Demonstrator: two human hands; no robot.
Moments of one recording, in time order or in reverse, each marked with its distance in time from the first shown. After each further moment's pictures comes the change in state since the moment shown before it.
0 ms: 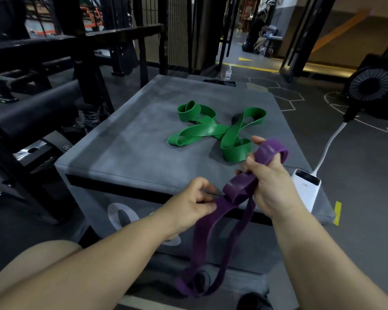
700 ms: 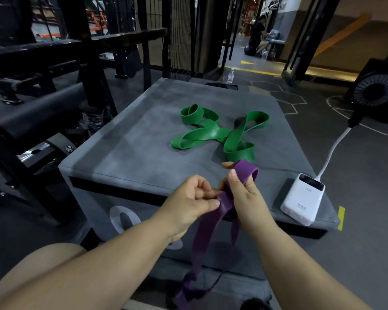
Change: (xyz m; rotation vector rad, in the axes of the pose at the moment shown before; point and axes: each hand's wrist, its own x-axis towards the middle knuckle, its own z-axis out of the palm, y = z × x) left_hand -0.002 0.013 0.001 -0.292 0.121 0.037; right_hand -0.016 0.043 0.012 -0.244 -0.137 0.084
